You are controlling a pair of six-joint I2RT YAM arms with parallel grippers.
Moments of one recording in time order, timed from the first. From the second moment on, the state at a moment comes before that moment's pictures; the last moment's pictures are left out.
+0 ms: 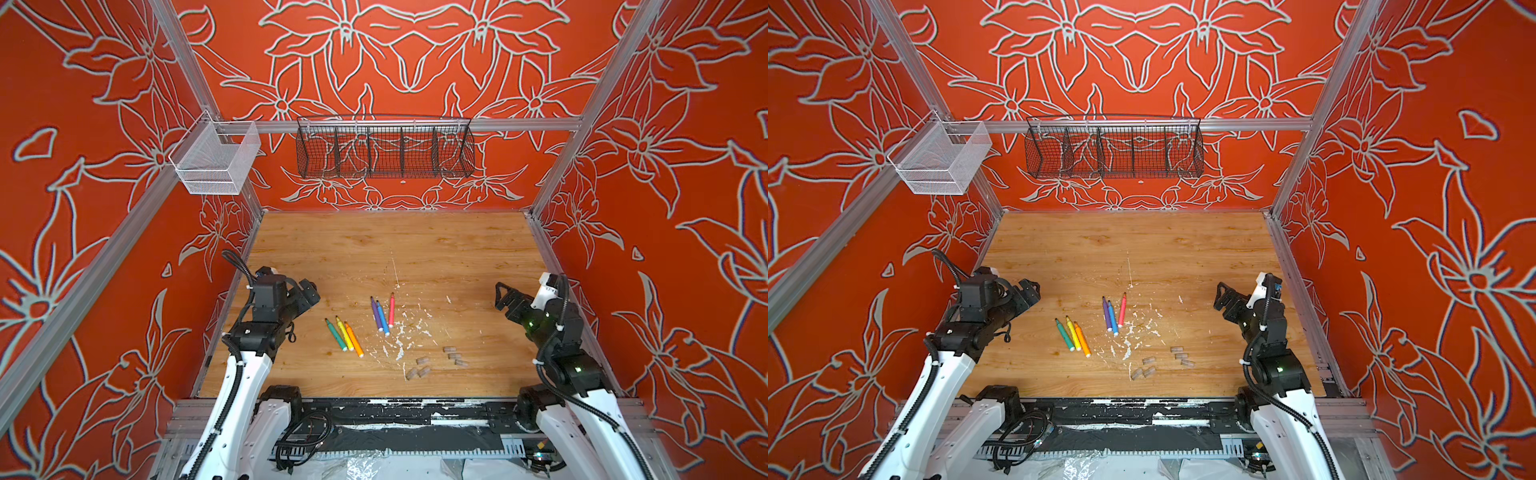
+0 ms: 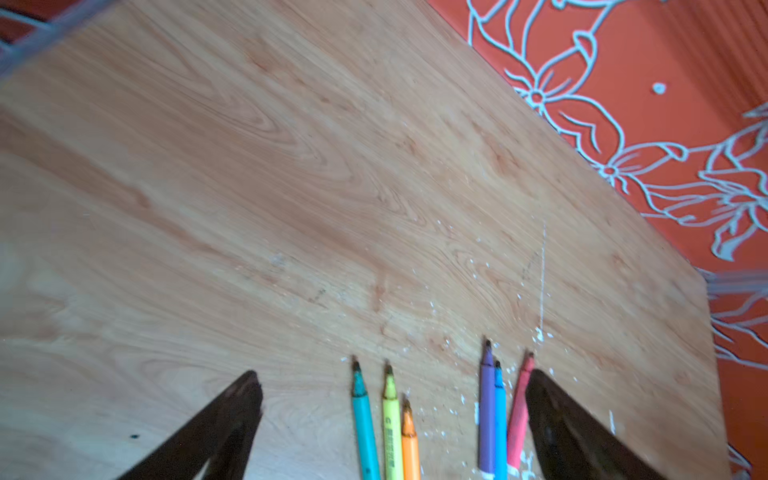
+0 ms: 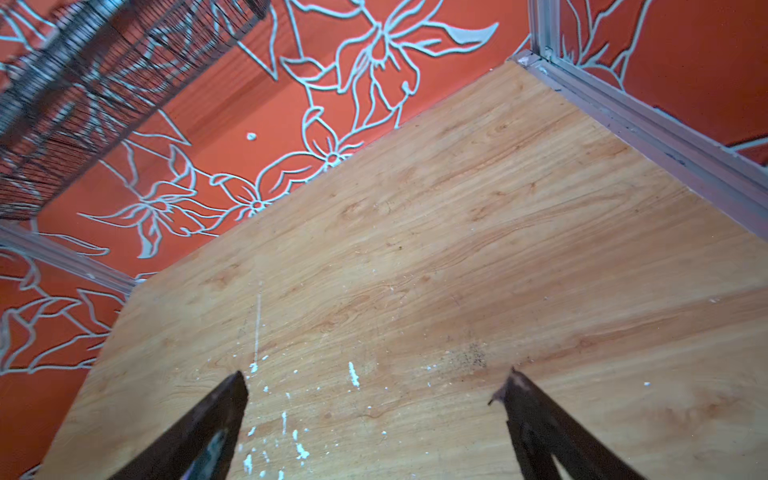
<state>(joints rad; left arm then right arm) 0.03 0.79 0.71 -0.62 0.06 -0.63 0.12 0.53 0.47 -0.35 0.09 0.56</state>
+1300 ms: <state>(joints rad) -0.79 1.89 1.31 -0.81 -0.16 -0.79 0.12 0.65 0.31 -0.14 0.25 0.52</state>
